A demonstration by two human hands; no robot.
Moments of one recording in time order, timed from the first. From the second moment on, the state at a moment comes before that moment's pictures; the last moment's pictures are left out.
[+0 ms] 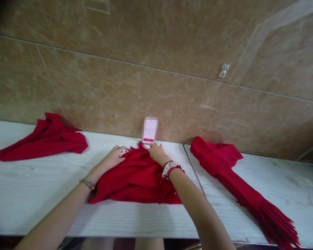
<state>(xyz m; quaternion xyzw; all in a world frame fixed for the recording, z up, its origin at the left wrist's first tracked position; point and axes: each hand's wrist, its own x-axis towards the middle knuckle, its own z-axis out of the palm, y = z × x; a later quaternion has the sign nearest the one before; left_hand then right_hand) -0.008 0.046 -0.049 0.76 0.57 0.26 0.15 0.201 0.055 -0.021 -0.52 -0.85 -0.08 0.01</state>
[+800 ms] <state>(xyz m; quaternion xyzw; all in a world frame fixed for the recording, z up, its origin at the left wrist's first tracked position) -0.053 0.028 -0.015 0.69 0.48 0.19 0.50 0.299 0.041 -0.032 -0.63 -0.53 0.25 0.51</state>
